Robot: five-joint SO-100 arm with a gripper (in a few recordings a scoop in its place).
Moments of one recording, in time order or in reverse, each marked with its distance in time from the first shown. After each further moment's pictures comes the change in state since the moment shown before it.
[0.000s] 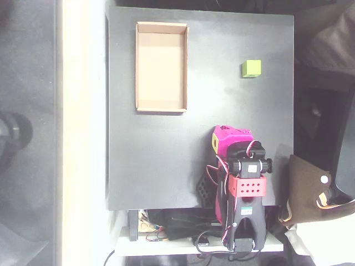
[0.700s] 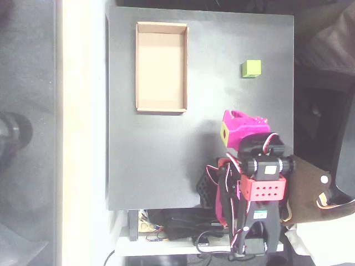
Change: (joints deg) arm -0.4 -25.9 -35.7 1.2 0.0
